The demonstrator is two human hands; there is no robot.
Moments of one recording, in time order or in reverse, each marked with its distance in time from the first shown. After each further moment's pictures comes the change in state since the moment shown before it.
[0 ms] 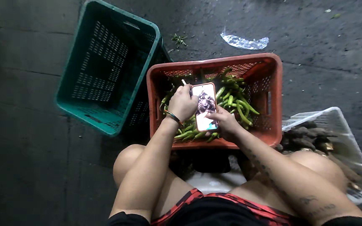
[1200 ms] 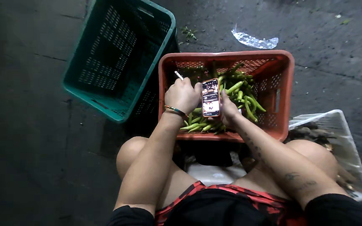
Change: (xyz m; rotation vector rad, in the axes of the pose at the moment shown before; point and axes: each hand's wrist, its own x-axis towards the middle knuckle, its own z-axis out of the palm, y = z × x) left_hand -0.040 0.004 -0.043 0.238 0.038 -0.195; right_hand 0.051 0.022 0.004 -0.023 0.212 0.109
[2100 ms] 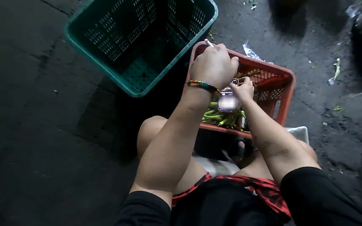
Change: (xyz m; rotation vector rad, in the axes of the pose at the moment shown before) left_hand -0.044 -0.070 -0.074 -0.342 0.100 0.169; right_hand 0.043 -0.037 0.034 -1.073 0.649 -0.438
